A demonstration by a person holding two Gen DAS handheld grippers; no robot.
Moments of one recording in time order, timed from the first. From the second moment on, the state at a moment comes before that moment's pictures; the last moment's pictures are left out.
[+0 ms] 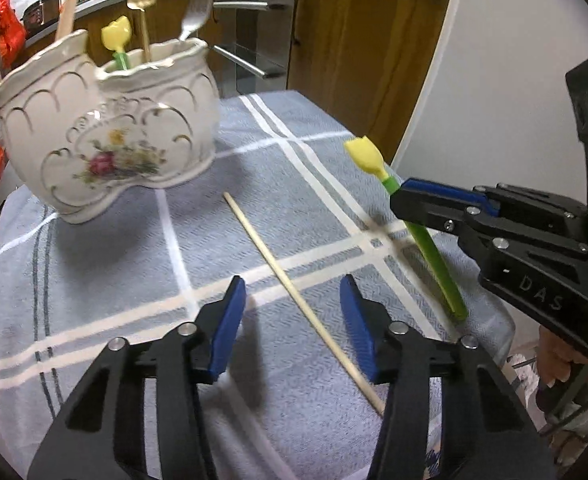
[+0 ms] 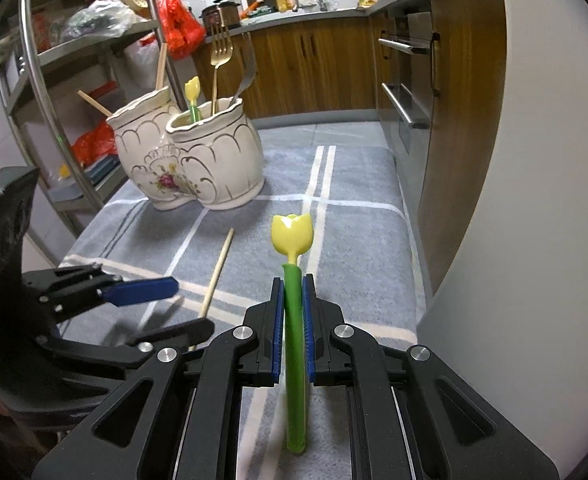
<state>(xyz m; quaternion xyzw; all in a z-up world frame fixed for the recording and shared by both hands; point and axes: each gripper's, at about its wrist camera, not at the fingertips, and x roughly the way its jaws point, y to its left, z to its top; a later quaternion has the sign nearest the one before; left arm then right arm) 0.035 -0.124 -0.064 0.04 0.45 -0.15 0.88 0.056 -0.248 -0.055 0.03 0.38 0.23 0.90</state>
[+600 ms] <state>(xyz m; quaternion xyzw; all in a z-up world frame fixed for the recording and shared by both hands) 0.050 -0.096 -0.057 0.07 0.45 -0.14 0.88 0.052 -0.242 -0.052 0.02 0.37 0.24 0.90</state>
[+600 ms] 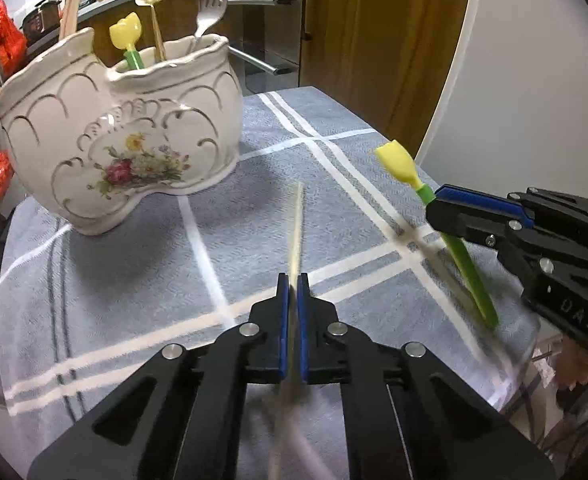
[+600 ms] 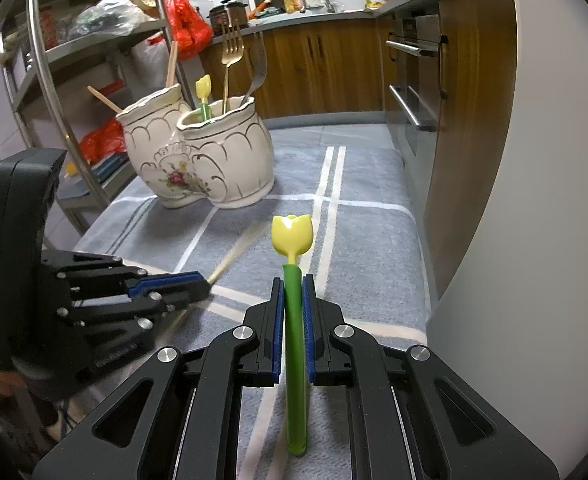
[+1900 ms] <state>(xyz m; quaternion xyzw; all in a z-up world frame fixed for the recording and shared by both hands) -0.004 0.047 0.078 0.01 0.12 -0.20 0.97 0.092 -0.175 0.049 0.05 0.20 0.27 0.94</state>
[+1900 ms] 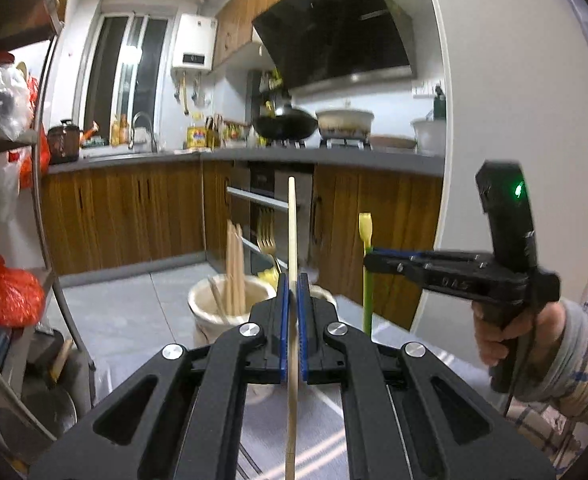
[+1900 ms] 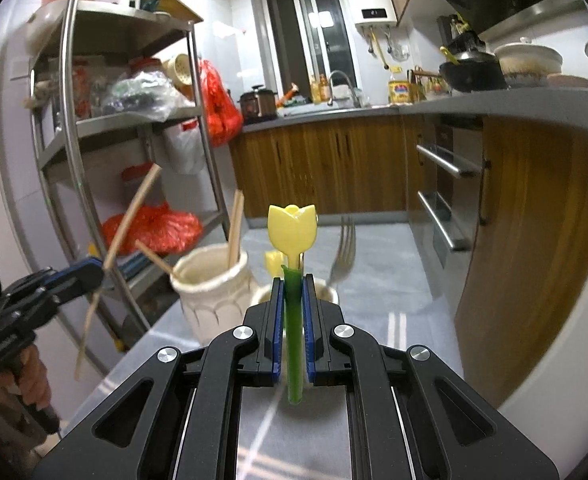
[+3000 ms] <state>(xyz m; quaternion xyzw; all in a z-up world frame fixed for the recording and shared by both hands) 0.151 0.090 0.072 -0.14 0.06 -0.22 0.96 0.148 -0.146 0.039 0.08 0.20 0.25 0.94</state>
